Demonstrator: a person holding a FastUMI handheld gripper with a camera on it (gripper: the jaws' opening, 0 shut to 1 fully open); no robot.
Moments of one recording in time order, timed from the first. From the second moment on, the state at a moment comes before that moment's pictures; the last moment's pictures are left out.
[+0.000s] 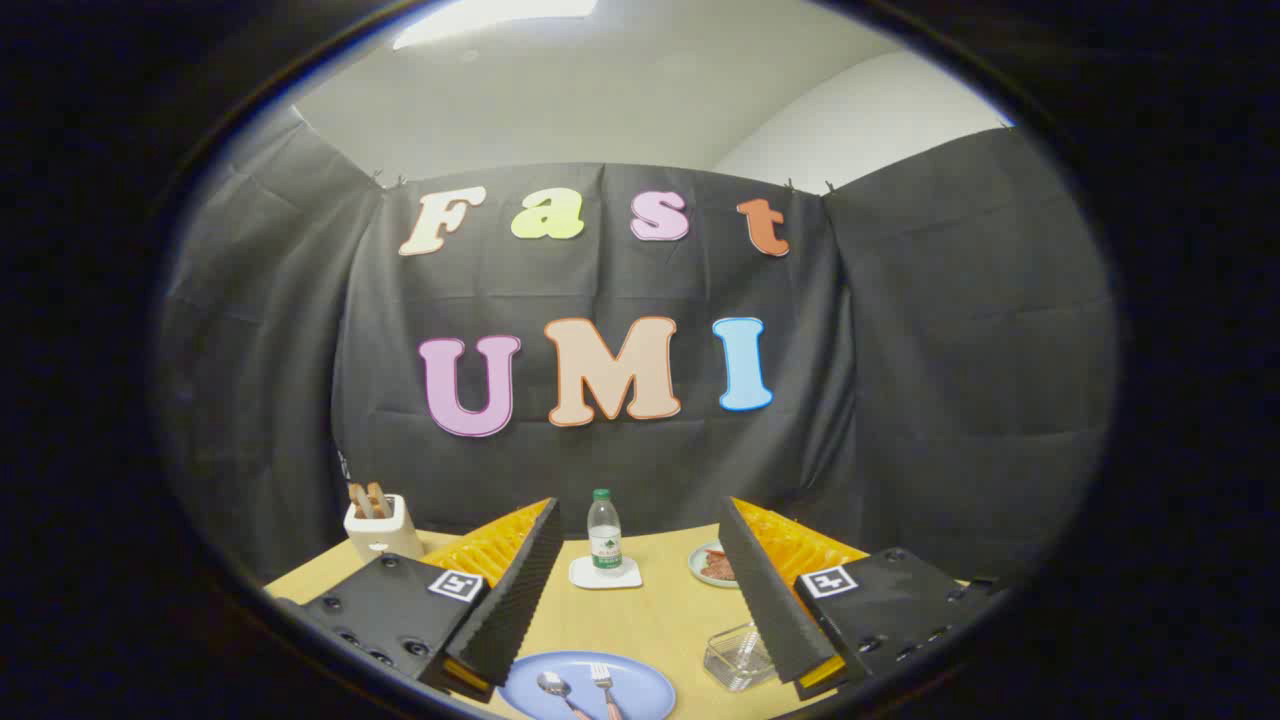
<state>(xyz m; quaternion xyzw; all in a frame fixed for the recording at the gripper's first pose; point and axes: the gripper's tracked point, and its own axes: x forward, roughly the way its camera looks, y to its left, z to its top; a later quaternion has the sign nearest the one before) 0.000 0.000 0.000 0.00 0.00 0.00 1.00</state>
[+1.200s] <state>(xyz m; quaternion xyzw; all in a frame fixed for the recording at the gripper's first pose) -0.009 -0.010 -0.081 -0.02 0.12 0.00 0.99</state>
